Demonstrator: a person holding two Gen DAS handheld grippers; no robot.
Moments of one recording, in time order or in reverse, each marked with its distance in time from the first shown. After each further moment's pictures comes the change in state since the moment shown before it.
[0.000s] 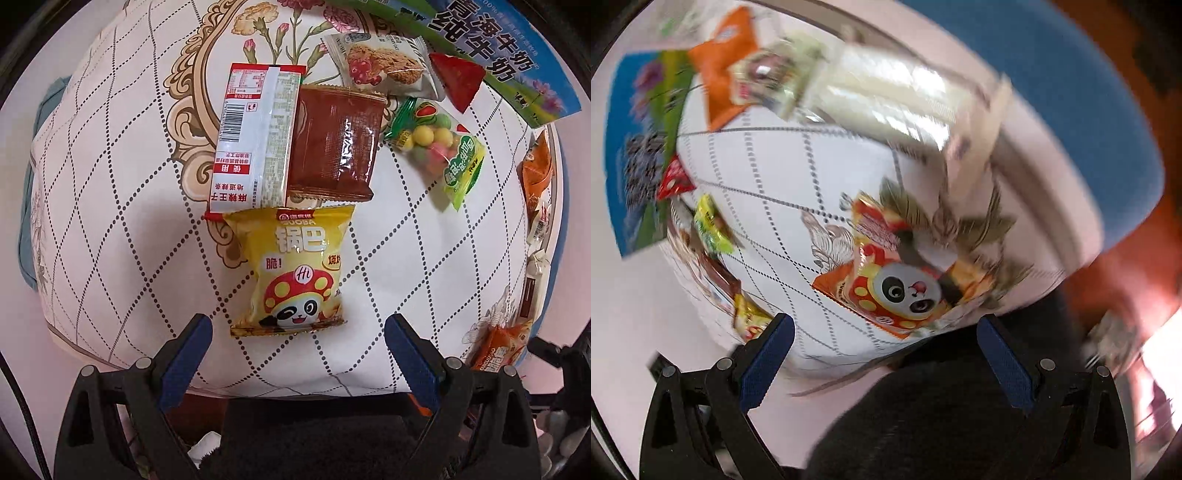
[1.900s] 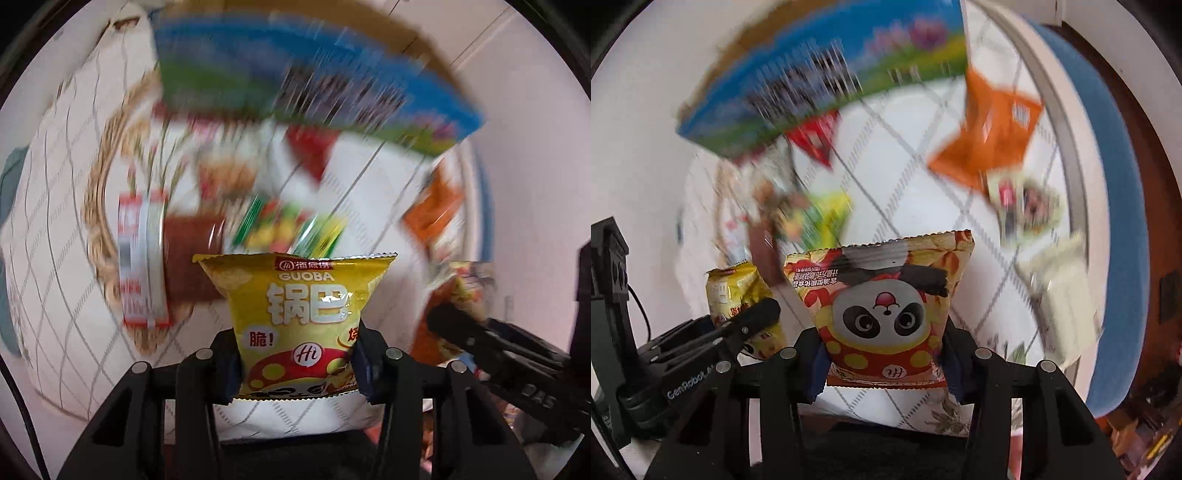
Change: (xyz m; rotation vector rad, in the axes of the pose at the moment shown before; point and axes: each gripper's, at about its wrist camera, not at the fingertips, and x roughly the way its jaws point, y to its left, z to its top) left arm -0.062 -0.146 0.007 0.151 -0.184 -0.183; right arm -0.051 0.177 -0.022 -0.757 -0.255 -0.159
